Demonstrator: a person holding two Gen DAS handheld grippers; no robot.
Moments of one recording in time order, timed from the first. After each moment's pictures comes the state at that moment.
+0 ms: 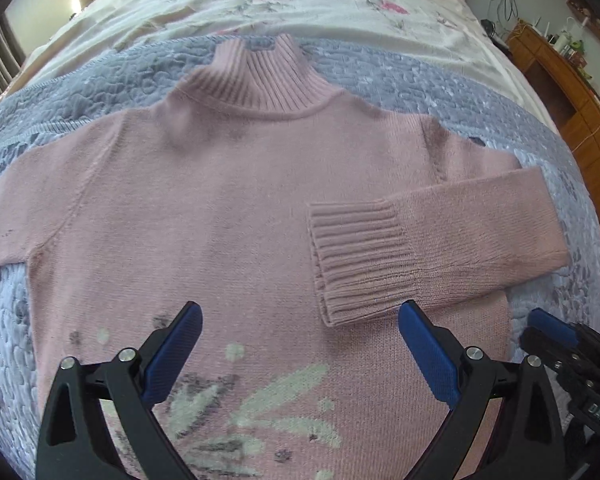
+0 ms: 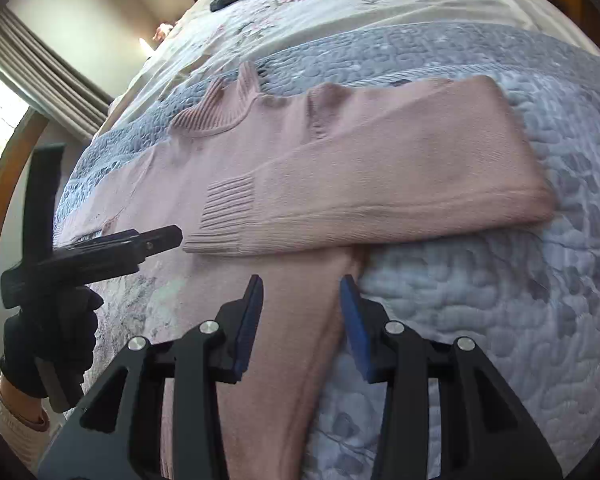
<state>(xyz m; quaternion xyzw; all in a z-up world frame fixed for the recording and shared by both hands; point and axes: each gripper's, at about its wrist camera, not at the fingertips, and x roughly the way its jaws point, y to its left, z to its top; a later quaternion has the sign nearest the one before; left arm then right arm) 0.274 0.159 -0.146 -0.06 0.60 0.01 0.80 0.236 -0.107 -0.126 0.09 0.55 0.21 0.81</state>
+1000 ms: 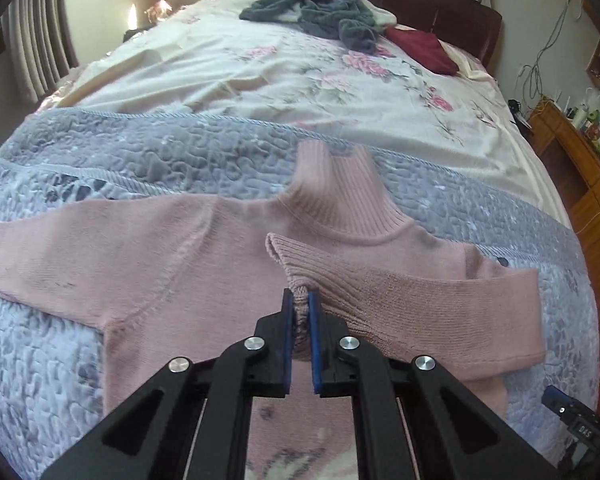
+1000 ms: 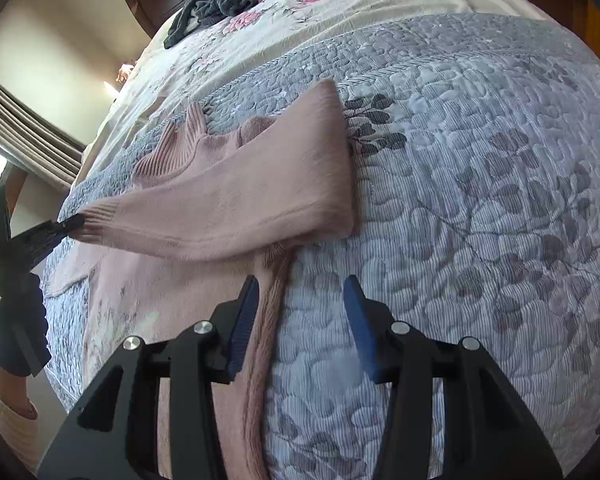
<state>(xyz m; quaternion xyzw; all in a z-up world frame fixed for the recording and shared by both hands) 0.294 0.280 -0.068 -0.11 0.48 0.08 0.87 0.258 -0.150 -0.125 0.15 0.54 0.15 0.81</state>
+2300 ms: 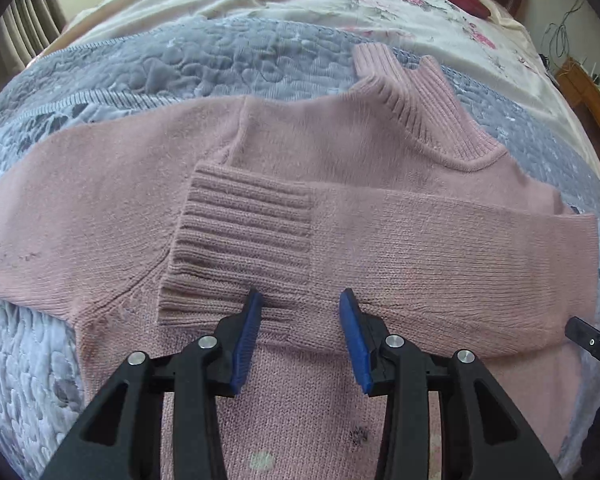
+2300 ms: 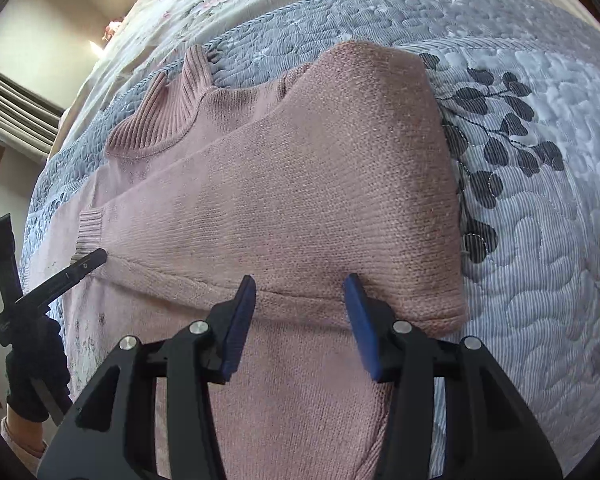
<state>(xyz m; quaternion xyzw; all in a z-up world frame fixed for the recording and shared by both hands) 0.305 0.303 -0.175 -0.09 0.56 0.06 0.82 0.324 -0.048 -0.182 0.11 0.60 0.15 0.78</state>
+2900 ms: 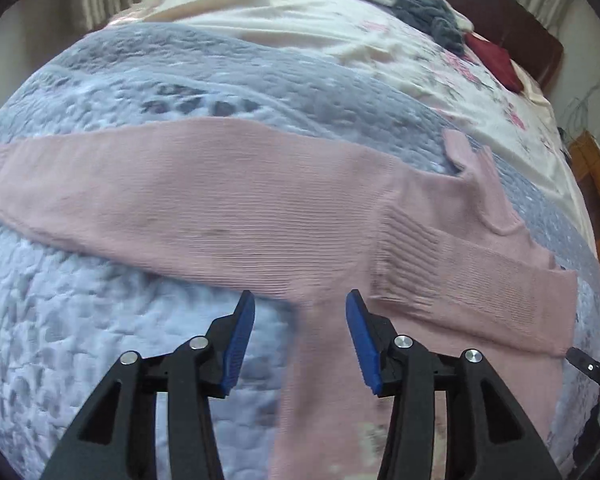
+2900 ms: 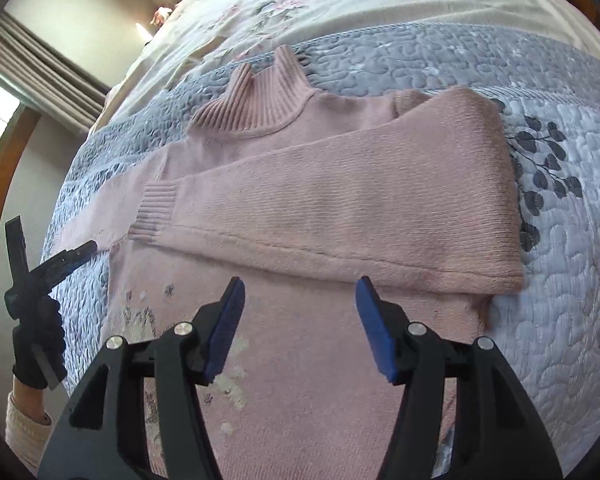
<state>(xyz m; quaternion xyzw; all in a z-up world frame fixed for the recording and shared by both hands) 0.211 0.475 -0.123 -0.19 0.51 0.15 0.82 0.290 0.012 -0.129 0.07 0.58 0.21 0.78</state>
